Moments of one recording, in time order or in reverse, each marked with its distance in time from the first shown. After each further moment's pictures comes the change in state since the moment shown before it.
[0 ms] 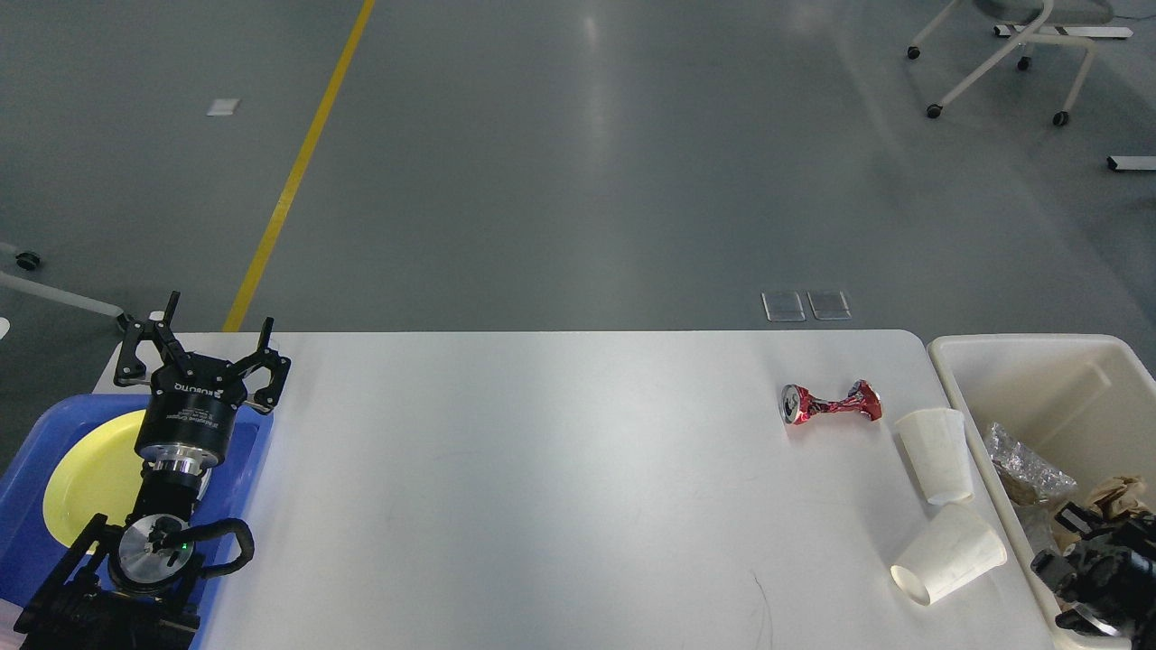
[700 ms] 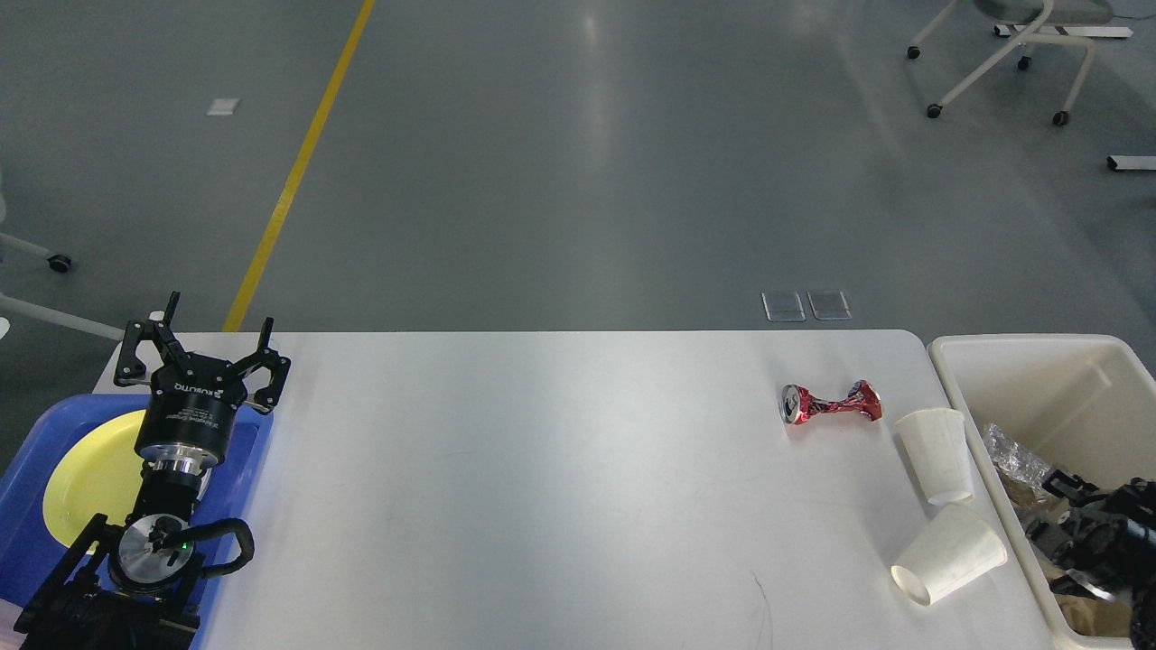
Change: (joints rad) left arm 0.000 0.000 0.000 0.000 0.000 0.001 0.000; right arm 0.087 -0.016 -0.005 0.035 -0.021 0.025 -0.005
